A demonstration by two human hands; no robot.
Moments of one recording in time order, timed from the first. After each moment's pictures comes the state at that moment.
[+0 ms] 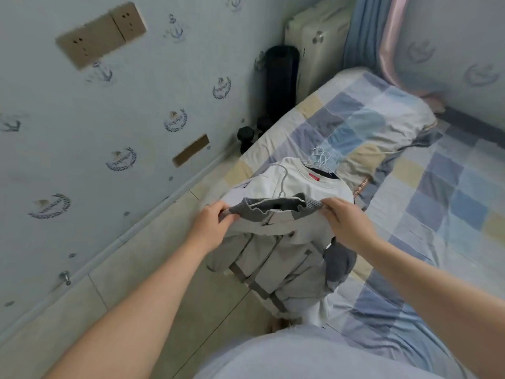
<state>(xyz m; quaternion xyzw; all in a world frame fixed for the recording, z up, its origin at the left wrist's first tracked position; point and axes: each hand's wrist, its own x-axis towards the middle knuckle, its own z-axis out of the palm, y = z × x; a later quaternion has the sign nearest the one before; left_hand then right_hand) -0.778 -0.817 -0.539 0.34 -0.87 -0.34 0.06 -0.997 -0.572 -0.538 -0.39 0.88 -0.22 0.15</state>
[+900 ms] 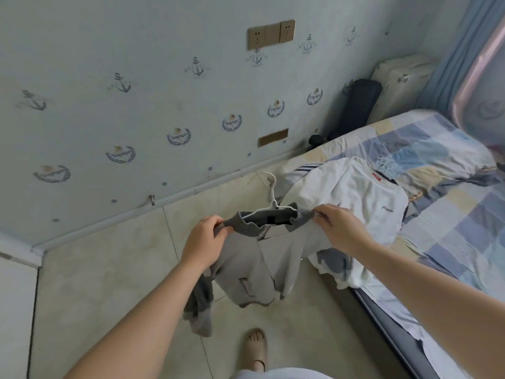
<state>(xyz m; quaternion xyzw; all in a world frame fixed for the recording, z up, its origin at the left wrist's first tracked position) -0.293 -0.669 -0.520 0.47 -0.79 -0.33 0.20 -0.585 -0.524 -0.476 -0.56 0.80 -0.18 0.12</state>
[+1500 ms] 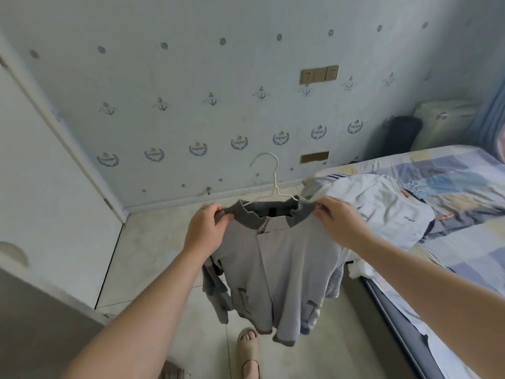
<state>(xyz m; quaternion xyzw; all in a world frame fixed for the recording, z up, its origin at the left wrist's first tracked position) -0.150 -0.361 -0.439 0.54 -0.74 -0.21 0.35 -0.463 -0.285 -0.420 -0.66 0.70 -0.26 0.07</state>
